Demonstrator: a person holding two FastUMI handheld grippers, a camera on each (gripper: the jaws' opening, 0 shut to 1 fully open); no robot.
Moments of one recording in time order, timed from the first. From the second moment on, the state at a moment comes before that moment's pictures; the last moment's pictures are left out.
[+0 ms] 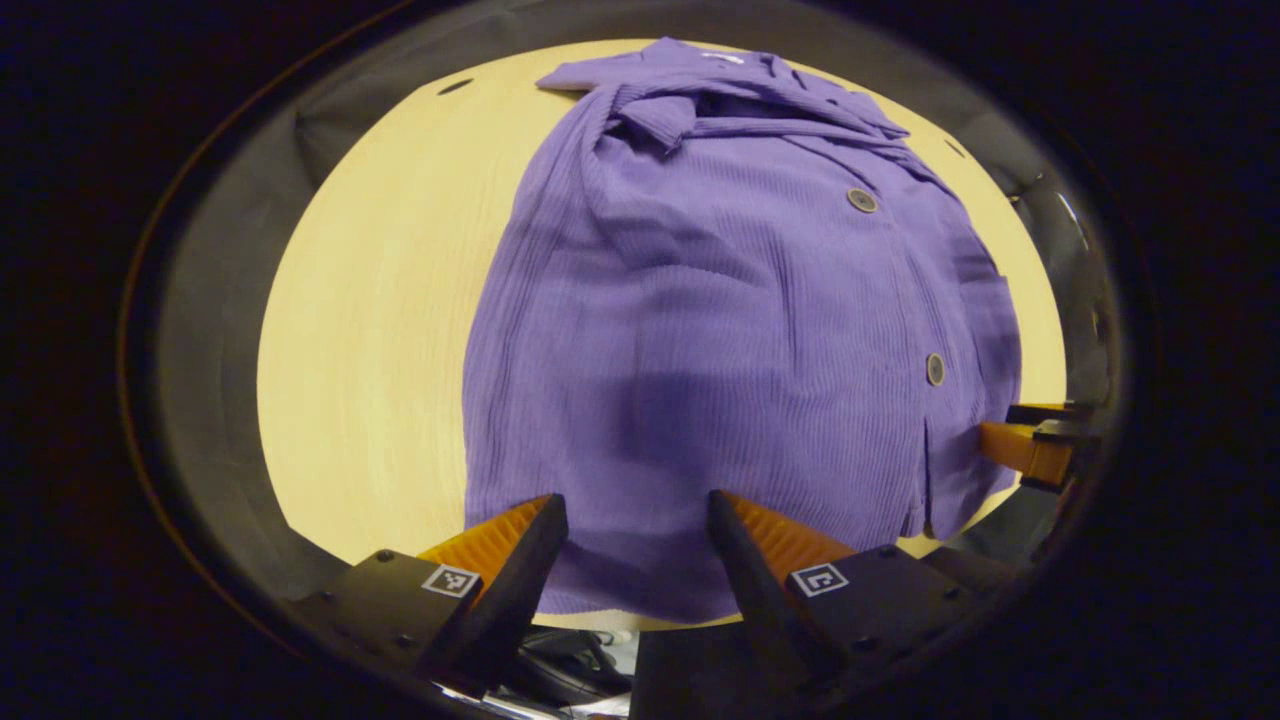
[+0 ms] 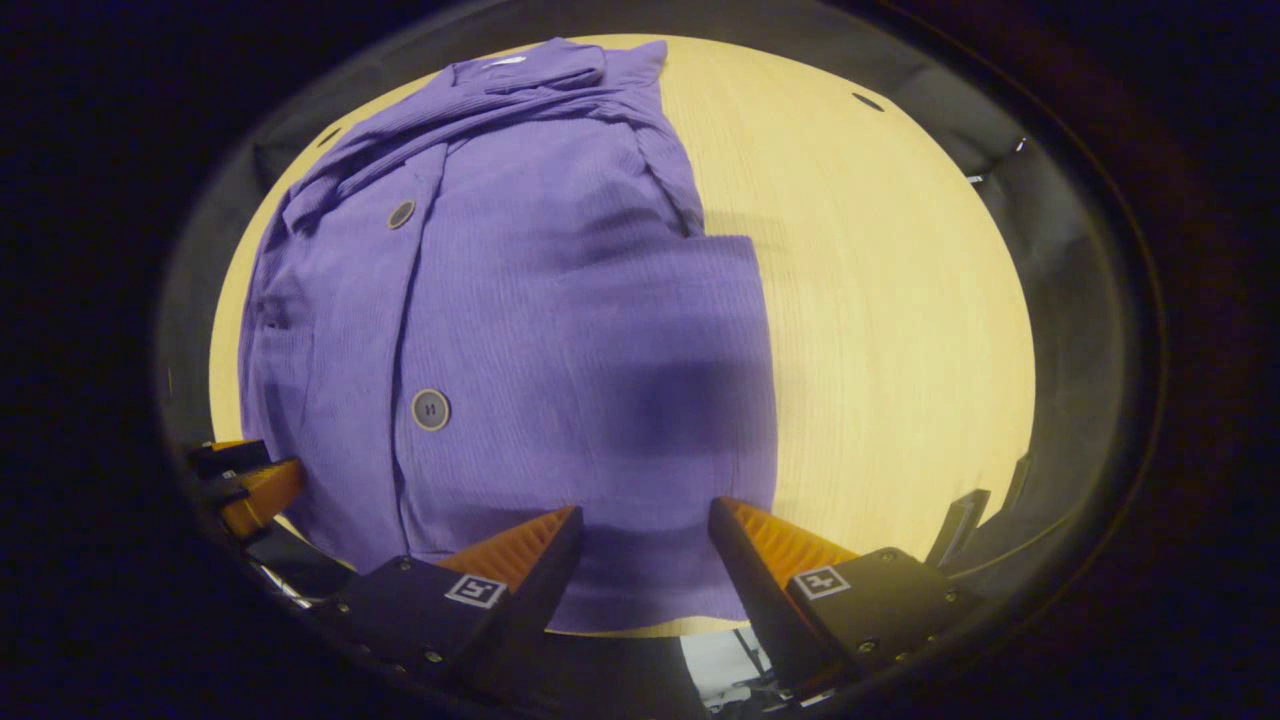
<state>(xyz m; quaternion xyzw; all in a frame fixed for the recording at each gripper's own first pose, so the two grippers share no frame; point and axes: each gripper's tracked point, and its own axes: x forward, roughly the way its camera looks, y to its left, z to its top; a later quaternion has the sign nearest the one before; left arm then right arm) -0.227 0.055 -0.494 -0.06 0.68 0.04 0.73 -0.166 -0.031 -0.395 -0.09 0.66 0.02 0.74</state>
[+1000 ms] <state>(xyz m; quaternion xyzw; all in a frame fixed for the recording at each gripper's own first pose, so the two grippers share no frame) -0.213 0.031 -0.491 -0.05 0.64 0.04 0.76 -0.154 -0.038 -0.396 -0.08 0.66 0.00 0.75</state>
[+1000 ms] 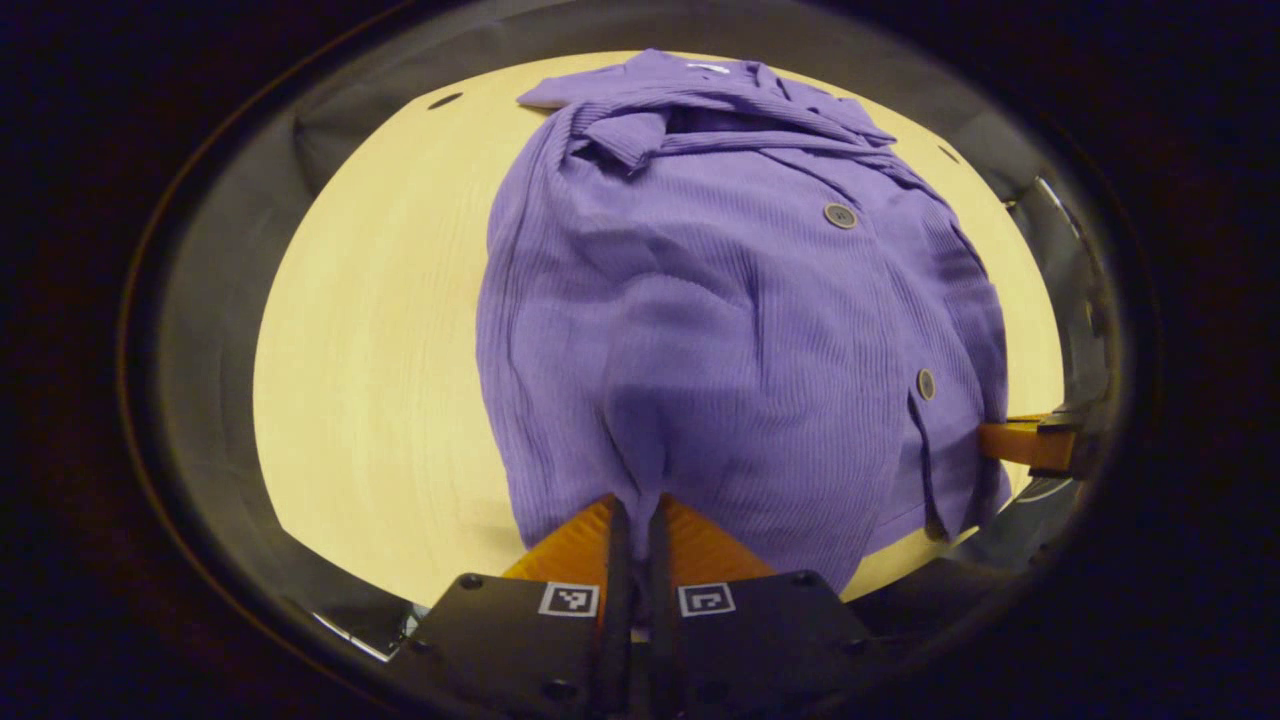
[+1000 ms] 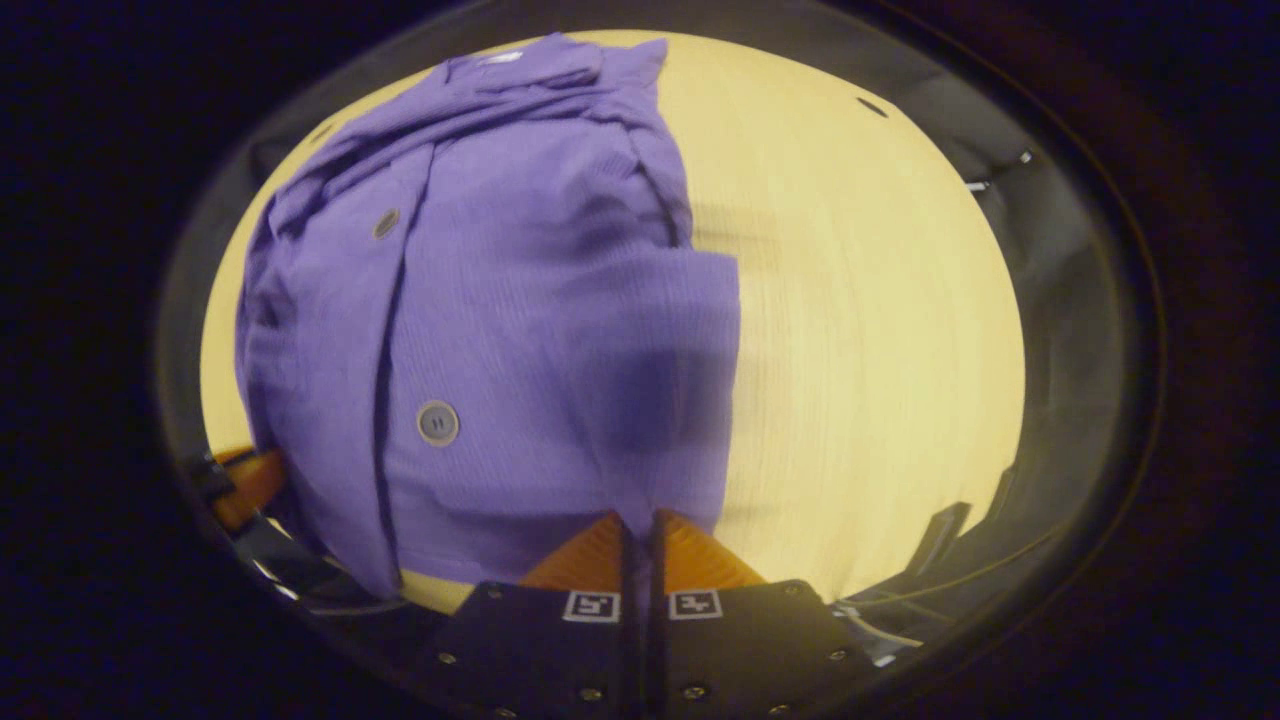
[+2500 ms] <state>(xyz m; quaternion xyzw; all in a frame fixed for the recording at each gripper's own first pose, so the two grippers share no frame) 0.053 0.095 -0.380 -0.13 0.42 0.05 0.90 0.091 0.052 -0.282 0.12 0.45 0.09 0.88</state>
